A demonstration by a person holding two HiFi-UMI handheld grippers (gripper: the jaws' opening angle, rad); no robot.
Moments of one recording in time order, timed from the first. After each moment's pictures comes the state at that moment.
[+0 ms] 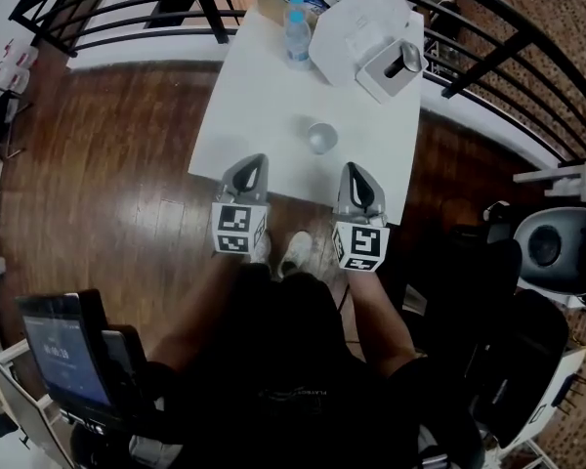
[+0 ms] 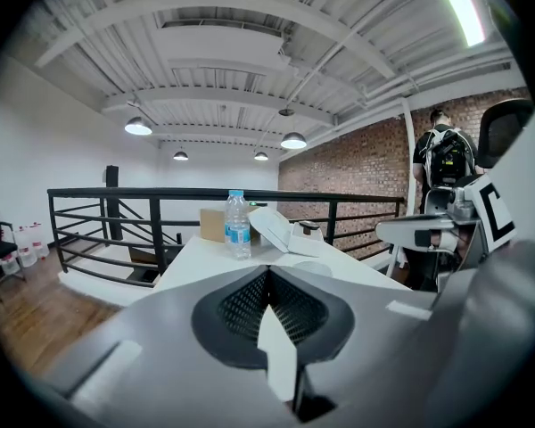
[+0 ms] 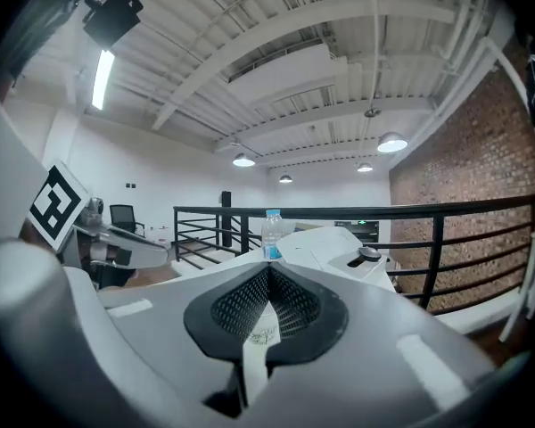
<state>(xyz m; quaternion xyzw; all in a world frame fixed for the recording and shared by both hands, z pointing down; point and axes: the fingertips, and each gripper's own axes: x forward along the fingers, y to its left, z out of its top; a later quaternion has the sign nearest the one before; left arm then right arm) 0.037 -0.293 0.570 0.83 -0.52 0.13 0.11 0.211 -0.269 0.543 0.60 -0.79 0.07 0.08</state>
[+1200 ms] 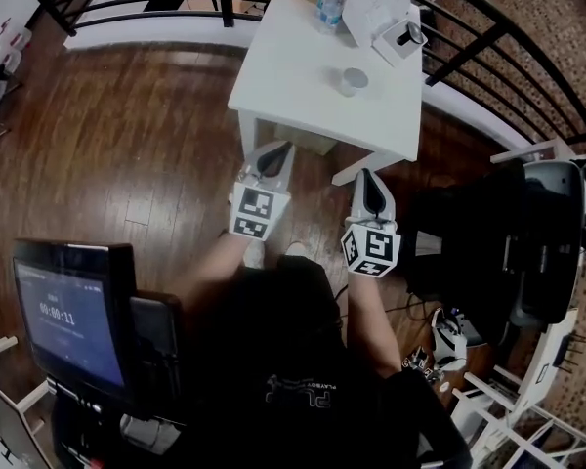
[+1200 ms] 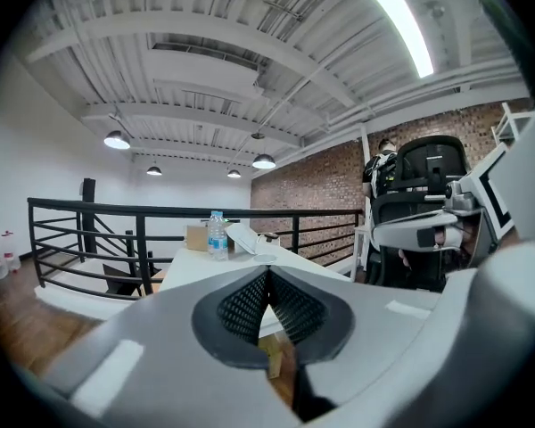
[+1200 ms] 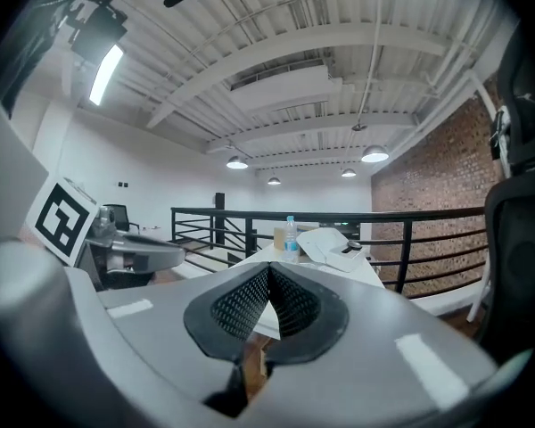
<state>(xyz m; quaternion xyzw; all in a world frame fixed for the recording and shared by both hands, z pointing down) -0.033 -0.111 0.521 0.89 -0.44 0.09 0.06 0.114 -0.055 0.500 0.65 -0.75 0.07 0.08</state>
